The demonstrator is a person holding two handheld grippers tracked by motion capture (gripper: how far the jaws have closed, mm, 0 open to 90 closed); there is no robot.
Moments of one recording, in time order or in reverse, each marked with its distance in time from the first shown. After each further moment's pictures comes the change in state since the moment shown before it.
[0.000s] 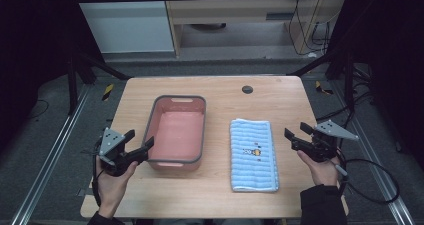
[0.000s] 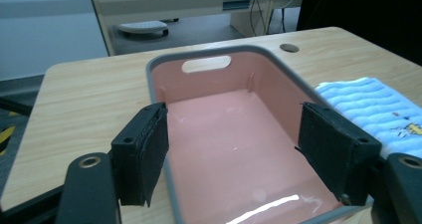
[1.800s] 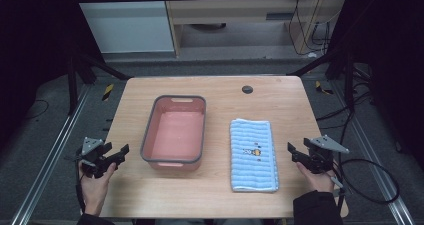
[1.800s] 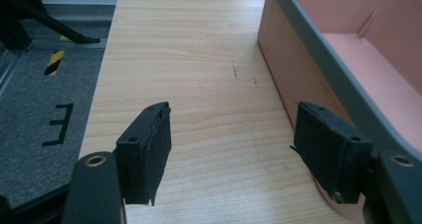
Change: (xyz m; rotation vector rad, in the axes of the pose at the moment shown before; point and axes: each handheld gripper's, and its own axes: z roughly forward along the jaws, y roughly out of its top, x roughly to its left) left arm 0.094 -0.069 0.007 0.154 0.169 -0.159; right arm -0.015 -0.059 0.012 0.117 -0.115 0.019
